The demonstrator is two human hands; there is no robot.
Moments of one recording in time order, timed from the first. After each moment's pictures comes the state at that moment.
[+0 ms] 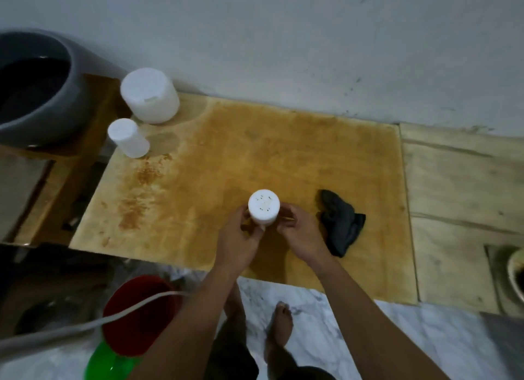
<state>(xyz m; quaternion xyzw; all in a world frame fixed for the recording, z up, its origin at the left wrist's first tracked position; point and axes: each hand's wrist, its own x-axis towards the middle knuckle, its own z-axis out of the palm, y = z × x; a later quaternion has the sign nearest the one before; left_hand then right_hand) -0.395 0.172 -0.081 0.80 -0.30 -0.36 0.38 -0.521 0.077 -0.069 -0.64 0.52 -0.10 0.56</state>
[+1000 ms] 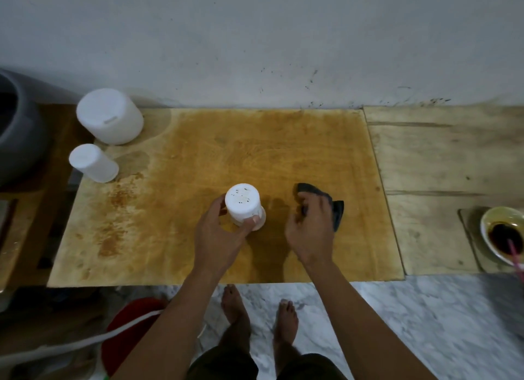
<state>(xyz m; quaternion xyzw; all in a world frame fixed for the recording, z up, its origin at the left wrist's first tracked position) -0.390 0.160 -0.049 0.78 -0.36 -0.30 0.41 -0.558 0.086 -0.061 -0.68 0.63 -0.26 0.27</state>
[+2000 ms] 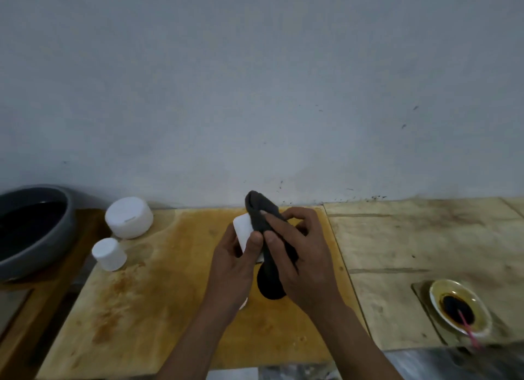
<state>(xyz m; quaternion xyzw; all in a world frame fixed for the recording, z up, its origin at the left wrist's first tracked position) -0.463 0.148 0.150 0.52 -0.41 -0.42 0.62 -0.589 0.100 0.161 -0.78 0.33 -0.49 0.21</state>
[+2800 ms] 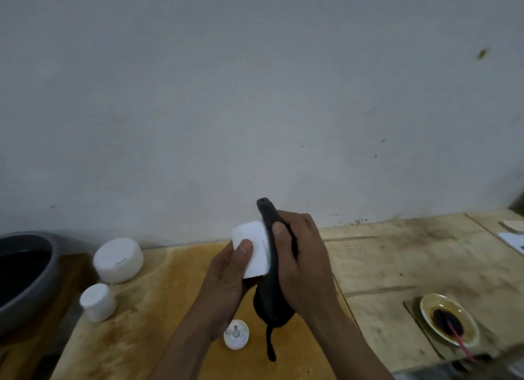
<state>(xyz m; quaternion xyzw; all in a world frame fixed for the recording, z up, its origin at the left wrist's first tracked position) -0.423 0.149 0.191 0.43 -0.40 -0.56 0.58 -0.558 0.117 0.218 -0.72 0.40 -0.53 0.22</state>
